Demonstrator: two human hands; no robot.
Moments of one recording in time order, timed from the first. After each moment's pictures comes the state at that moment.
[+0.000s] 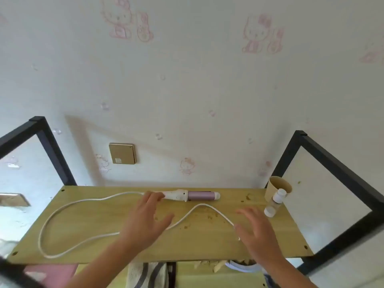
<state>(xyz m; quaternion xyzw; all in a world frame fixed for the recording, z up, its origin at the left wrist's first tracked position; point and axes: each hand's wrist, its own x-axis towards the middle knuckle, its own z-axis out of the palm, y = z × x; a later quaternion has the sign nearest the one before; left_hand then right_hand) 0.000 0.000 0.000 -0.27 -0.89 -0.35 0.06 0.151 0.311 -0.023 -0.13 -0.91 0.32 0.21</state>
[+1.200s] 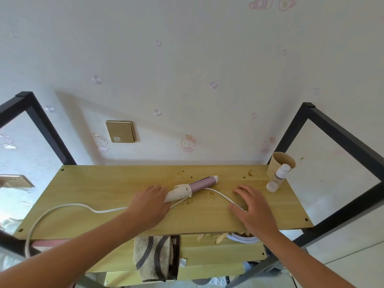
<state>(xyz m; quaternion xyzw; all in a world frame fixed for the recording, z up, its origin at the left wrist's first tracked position) -0.011 0.008 -0.023 -0.36 -0.93 -0.02 0.01 0.138 0.319 -0.058 -0.15 -0.96 0.23 0.12</state>
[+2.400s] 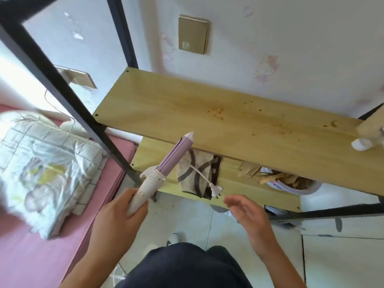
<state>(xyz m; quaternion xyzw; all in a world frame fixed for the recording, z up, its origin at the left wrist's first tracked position) 0.203 -0.191 -0.067 0.04 -0.93 -0.36 0.00 0.240 0.125 -0.106 -0.11 -0.79 0.60 -0.07</state>
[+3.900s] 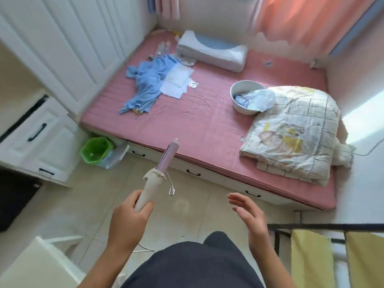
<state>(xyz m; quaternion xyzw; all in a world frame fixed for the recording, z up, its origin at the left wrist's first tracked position) 0.714 -0.261 -0.124 0.74 -0.51 -0.34 0.27 0.403 -0.234 -0.157 0.42 -0.60 0.45 -0.51</state>
